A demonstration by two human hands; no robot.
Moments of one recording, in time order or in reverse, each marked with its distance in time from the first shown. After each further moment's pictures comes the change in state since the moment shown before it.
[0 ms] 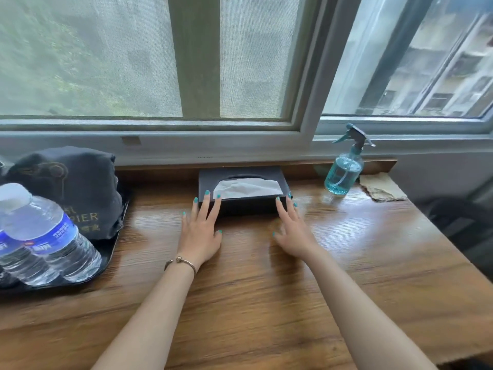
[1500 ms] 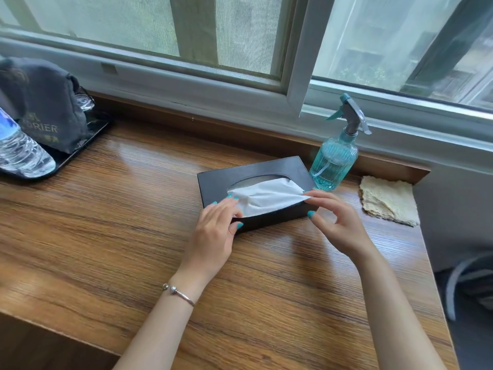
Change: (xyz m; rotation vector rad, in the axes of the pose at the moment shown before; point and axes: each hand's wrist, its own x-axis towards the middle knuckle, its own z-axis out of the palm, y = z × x) left_hand -0.037 0.257 0.054 -0.170 0.472 -0.068; right_hand 0.019 0.219 -0.120 0.577 -0.033 -0.491
